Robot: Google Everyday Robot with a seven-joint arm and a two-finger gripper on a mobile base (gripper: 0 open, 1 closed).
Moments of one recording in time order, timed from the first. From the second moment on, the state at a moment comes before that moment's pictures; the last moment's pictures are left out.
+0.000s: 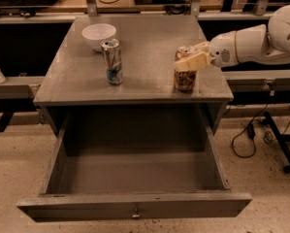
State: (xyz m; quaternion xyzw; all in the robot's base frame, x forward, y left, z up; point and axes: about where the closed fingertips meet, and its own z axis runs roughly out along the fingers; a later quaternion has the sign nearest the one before) arm 0.684 -0.141 0.883 -0.43 0.74 0.28 0.44
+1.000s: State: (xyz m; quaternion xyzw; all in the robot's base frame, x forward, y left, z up) arm 0.685 -0.139 0.888 -0.43 0.74 0.28 0.43
